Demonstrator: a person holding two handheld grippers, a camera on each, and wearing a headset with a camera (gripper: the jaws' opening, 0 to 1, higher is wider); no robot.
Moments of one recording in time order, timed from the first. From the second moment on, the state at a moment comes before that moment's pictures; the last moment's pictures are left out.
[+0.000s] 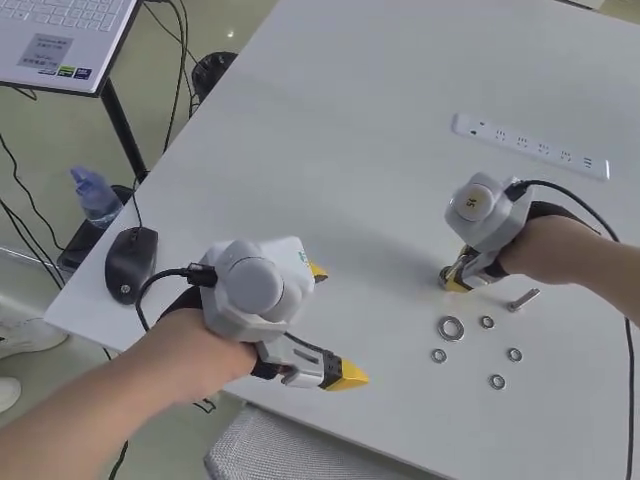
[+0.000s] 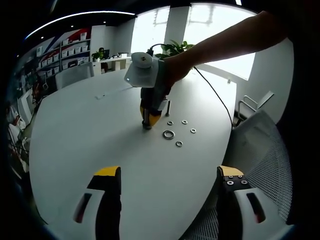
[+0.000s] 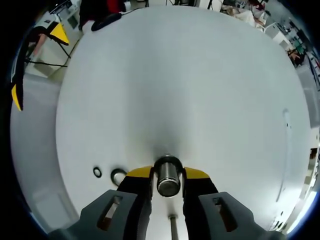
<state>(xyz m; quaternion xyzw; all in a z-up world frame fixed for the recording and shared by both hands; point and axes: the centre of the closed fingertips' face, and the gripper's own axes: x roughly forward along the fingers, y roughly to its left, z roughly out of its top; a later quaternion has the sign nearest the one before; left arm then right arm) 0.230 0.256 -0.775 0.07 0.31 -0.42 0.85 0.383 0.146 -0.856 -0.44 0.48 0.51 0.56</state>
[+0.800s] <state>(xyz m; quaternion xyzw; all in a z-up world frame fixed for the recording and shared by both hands) 0.225 0.251 -0.775 0.07 0.32 -0.43 0.84 0.383 0.151 -0.855 -0.43 0.46 0.53 0.56</state>
